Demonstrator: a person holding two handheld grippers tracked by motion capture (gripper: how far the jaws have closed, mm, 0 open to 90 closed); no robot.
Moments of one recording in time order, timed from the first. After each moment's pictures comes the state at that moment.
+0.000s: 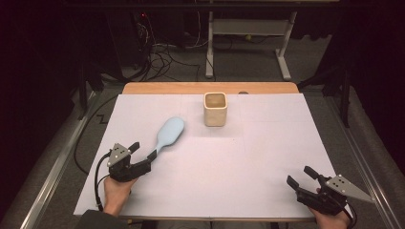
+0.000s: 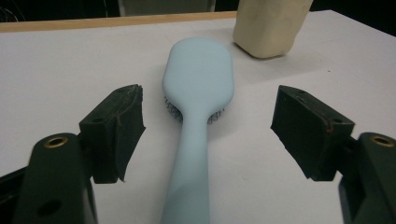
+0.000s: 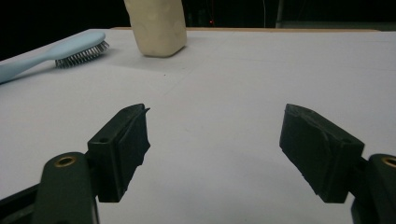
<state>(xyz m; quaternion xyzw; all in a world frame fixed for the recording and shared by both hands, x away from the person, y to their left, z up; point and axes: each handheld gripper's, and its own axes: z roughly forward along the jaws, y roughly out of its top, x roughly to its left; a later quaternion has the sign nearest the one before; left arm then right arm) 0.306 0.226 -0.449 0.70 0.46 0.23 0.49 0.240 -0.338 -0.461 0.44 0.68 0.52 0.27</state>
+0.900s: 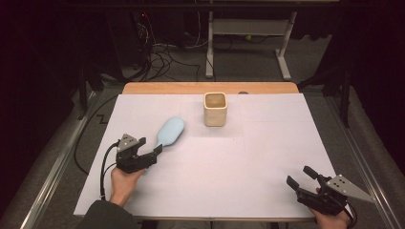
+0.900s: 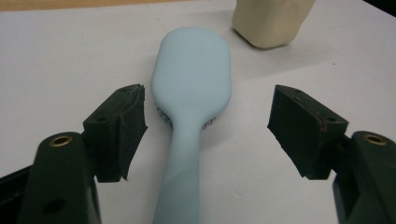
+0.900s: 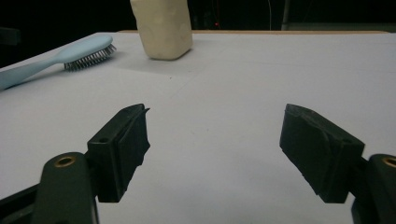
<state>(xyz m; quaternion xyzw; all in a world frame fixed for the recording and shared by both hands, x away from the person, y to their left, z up) 0.330 0.211 -0.437 0.73 0.48 0.20 0.45 0.239 -0.338 -0.459 0.44 0.68 0.53 0.26</state>
